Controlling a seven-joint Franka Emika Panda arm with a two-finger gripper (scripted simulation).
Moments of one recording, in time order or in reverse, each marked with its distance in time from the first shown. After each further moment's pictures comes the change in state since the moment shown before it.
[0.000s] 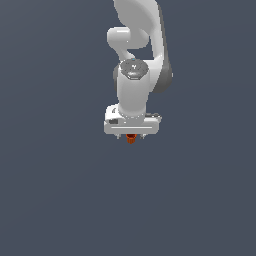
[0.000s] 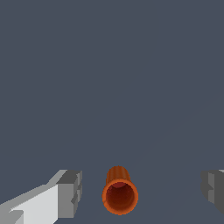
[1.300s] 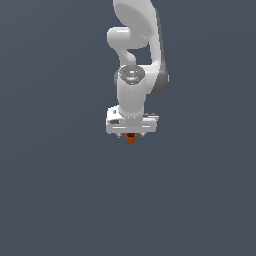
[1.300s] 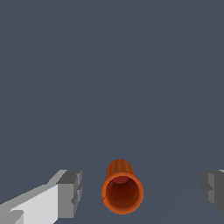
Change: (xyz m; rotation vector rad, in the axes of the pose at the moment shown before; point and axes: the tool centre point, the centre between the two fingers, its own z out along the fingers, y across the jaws) arm -0.024 -0.001 0.026 0.016 -0.005 -0.023
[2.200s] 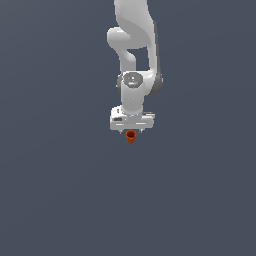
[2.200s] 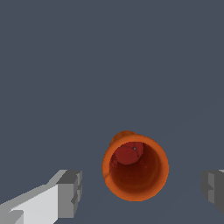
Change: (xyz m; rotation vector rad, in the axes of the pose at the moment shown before) arm -0.061 -0.006 0.055 -0.005 0.007 -0.024
